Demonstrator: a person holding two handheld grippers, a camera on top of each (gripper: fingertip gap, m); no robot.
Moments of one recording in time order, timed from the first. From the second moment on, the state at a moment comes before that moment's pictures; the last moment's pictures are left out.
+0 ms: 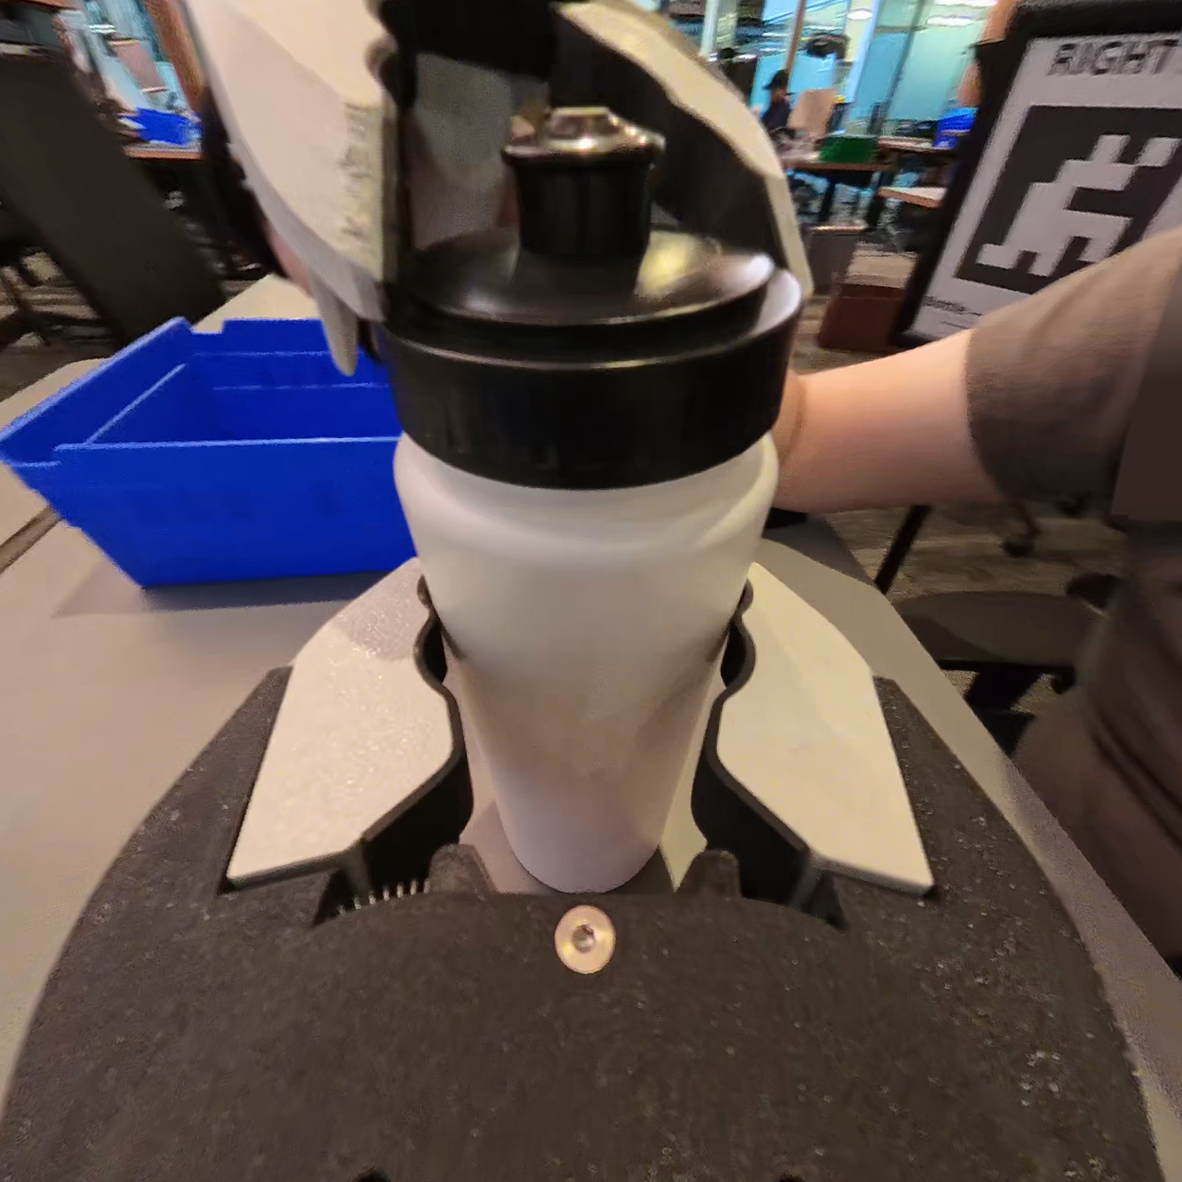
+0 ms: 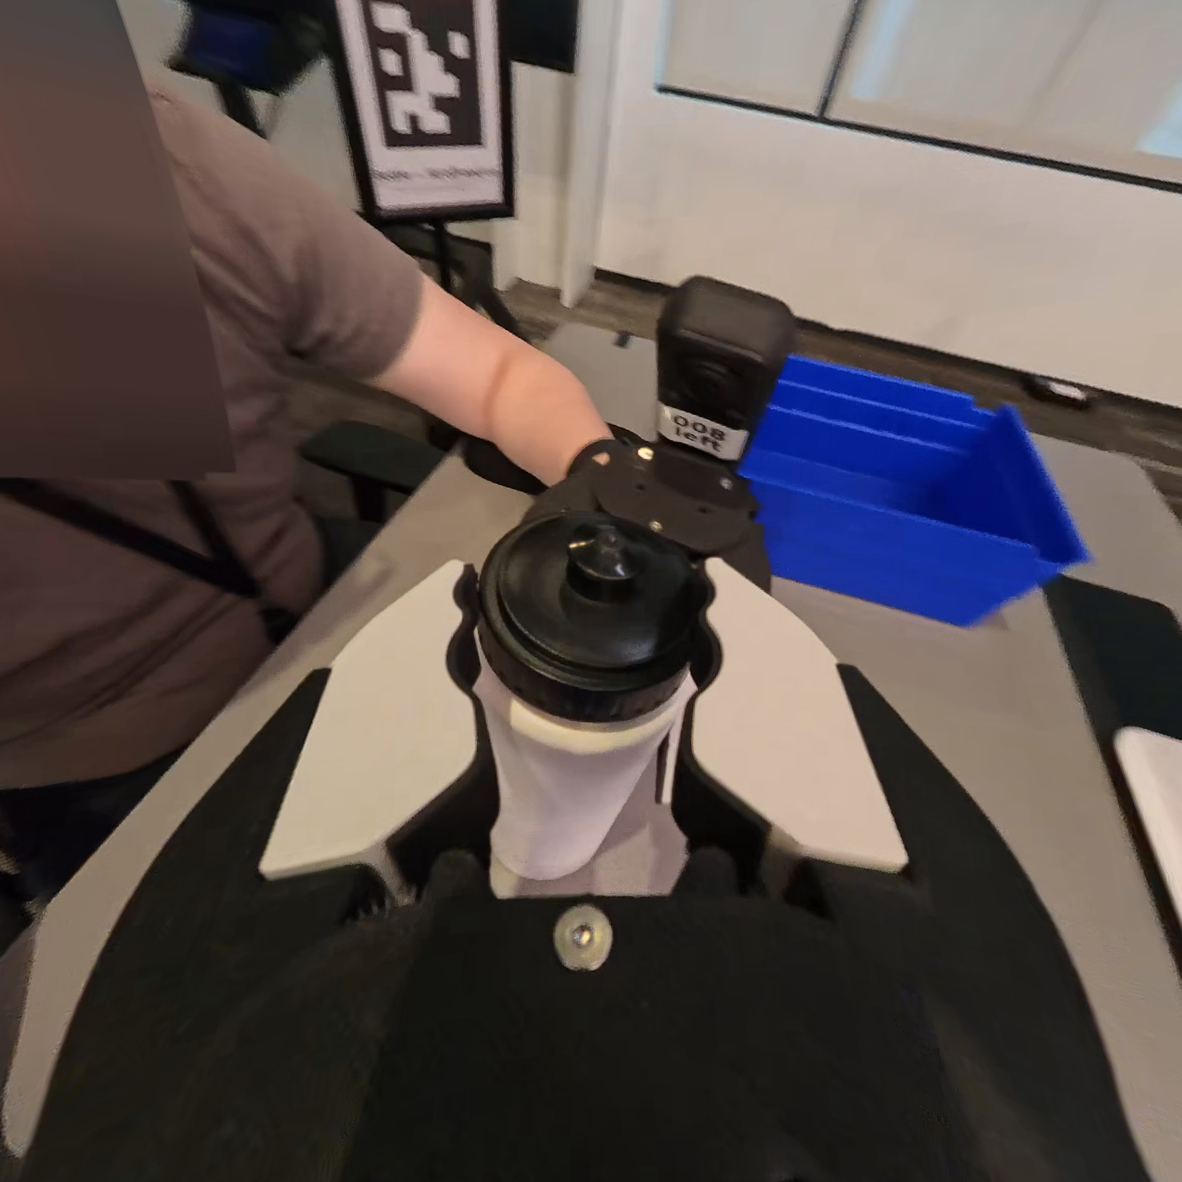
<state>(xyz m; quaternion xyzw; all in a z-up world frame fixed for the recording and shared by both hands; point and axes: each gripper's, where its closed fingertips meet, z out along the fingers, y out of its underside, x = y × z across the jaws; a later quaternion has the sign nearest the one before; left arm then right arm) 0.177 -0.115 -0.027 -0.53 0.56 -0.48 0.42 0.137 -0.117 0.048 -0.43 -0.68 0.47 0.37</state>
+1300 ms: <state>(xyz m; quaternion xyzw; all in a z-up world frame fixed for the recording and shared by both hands) 0.168 -0.073 -0.027 -0.59 0.50 -0.42 0.48 0.130 -0.071 0.036 -0.58 -0.60 0.42 0.36</state>
